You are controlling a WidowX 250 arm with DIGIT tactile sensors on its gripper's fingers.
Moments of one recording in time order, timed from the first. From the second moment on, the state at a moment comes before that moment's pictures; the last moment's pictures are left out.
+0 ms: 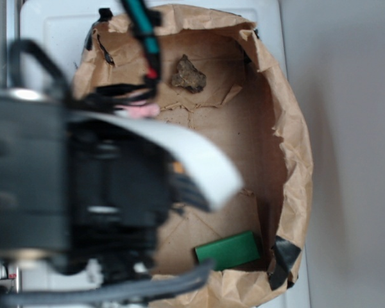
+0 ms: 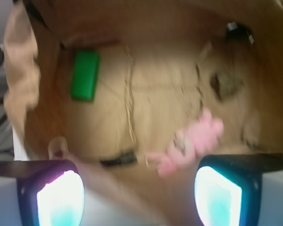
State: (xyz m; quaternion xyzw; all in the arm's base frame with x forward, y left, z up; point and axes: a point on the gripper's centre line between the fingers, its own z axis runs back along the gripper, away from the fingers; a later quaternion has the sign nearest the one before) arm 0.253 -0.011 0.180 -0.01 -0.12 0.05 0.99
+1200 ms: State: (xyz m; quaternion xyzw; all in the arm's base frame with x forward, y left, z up) arm 0.267 0.052 0.117 0.12 -0.05 0.30 0.94
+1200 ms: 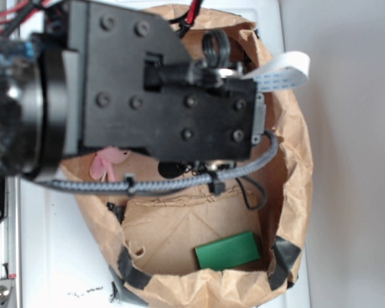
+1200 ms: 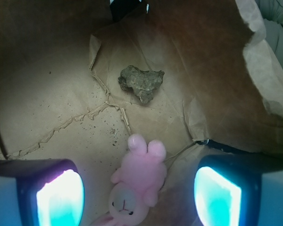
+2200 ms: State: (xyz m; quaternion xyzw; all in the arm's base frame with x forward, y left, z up) arm 0.272 0.048 0.075 0.06 -0.07 0.32 0.94
